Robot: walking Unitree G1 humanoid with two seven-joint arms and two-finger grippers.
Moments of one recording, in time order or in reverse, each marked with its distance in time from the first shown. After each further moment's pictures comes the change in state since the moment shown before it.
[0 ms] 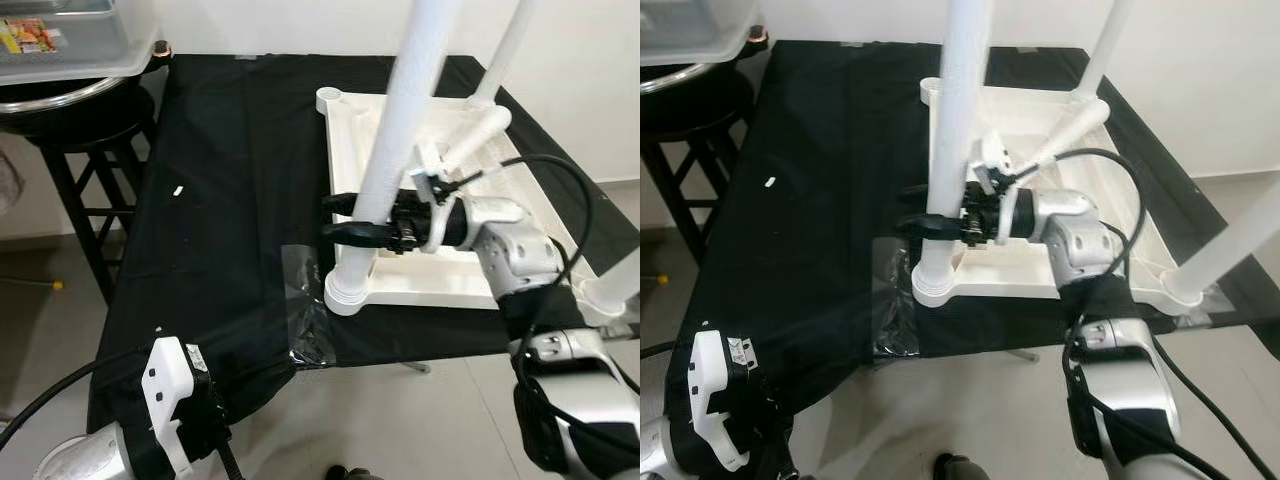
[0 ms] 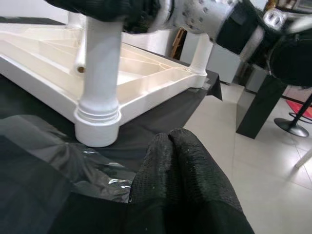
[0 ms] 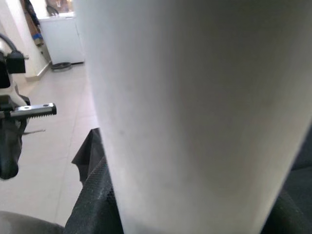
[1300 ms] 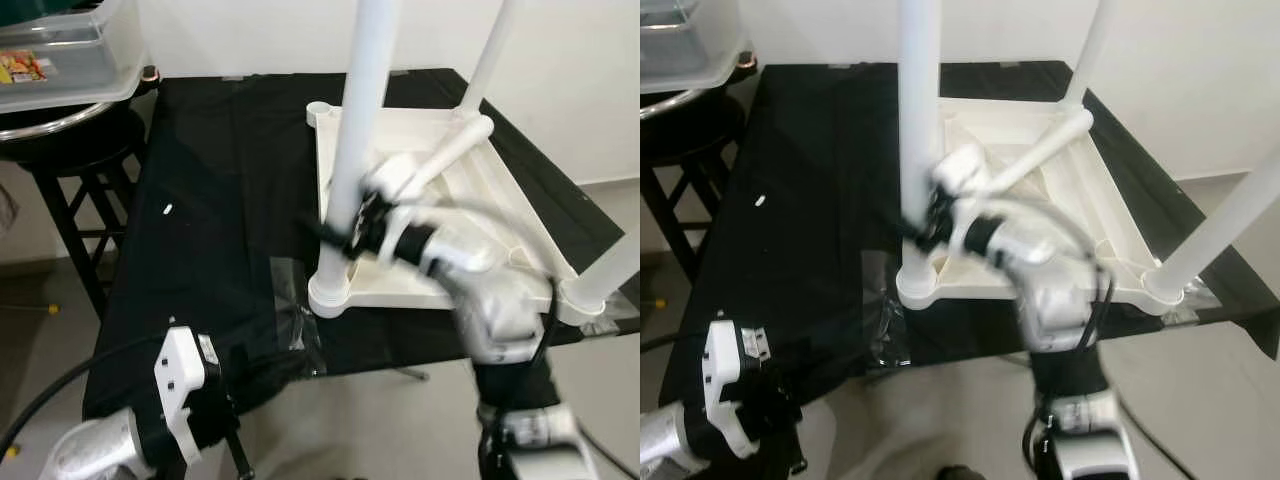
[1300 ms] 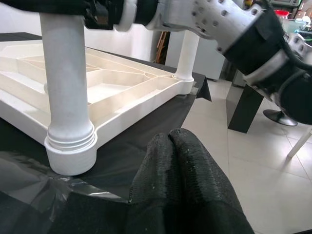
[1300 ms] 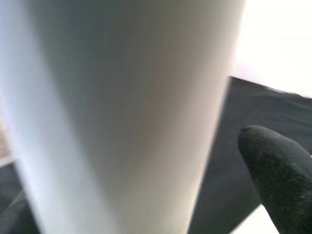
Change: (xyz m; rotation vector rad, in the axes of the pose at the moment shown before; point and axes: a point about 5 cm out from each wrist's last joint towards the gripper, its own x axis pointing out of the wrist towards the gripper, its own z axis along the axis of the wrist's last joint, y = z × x) left arm 0.008 0.006 0.000 0.019 -0.011 -0.044; right arm 0.040 0.008 0.014 -0.048 -0.005 -0.483
